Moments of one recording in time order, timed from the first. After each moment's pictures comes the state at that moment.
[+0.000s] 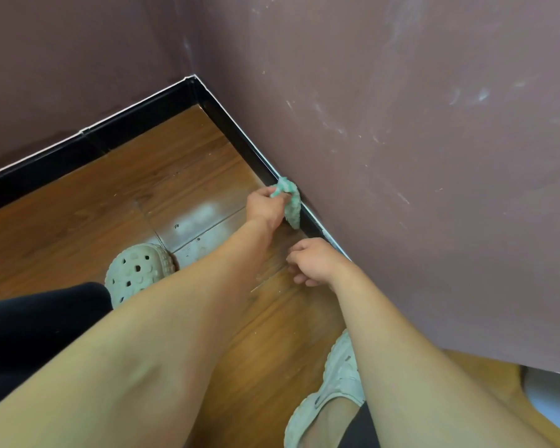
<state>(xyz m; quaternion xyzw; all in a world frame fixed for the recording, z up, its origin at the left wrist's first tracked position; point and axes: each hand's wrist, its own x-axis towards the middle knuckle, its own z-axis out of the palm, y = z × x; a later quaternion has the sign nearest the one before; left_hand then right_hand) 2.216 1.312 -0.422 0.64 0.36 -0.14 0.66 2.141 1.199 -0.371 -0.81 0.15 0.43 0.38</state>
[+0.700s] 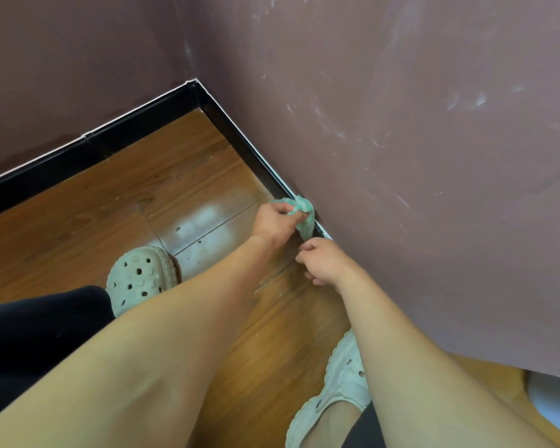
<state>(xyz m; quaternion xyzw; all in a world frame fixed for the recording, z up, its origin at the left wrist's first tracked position) 2.195 1.306 -0.421 0.75 0.24 -0.19 0.59 2.142 1.192 -0.369 -0.82 0.18 0.38 0.38</state>
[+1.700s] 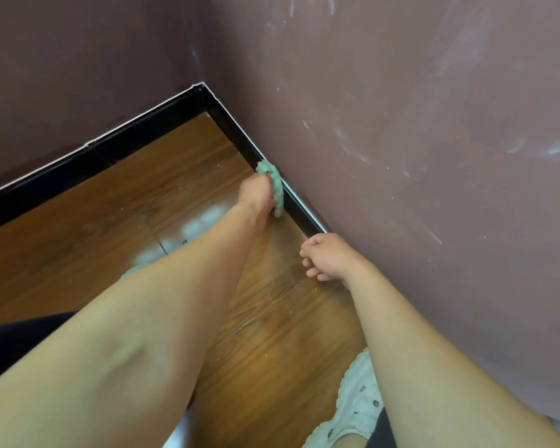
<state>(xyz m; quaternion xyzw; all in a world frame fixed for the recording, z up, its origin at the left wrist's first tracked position) 2.269 1.350 -0.387 0.57 0.35 -0.15 0.73 2.191 1.207 -0.371 -0.80 0.19 0.40 0.41</state>
